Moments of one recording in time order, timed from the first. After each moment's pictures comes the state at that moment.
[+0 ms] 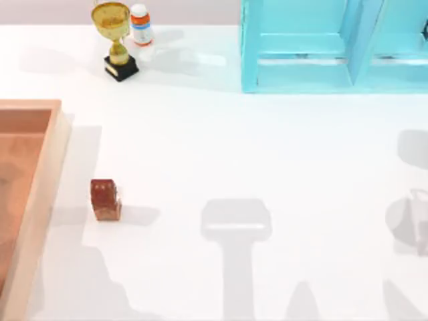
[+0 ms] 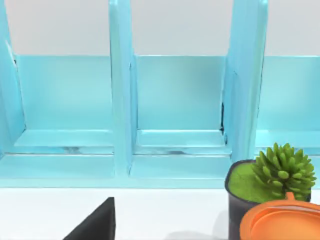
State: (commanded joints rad) left arm 0.37 1.48 0.90 -1.01 0.05 0.40; right arm 0.00 0.00 0.00 0.00 0.00 0.00
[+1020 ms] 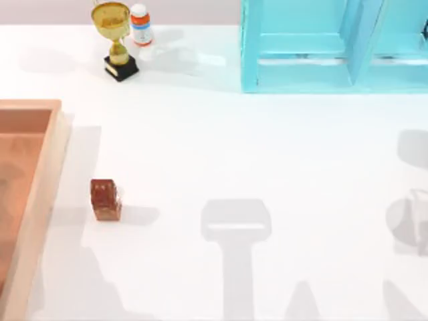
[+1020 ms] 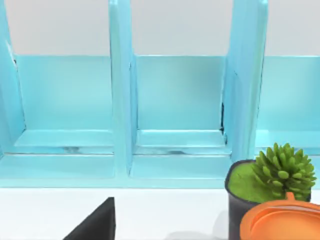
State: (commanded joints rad) left arm 0.38 1.48 0.88 -0.99 0.07 0.40; right arm 0.00 0.00 0.00 0.00 0.00 0.00
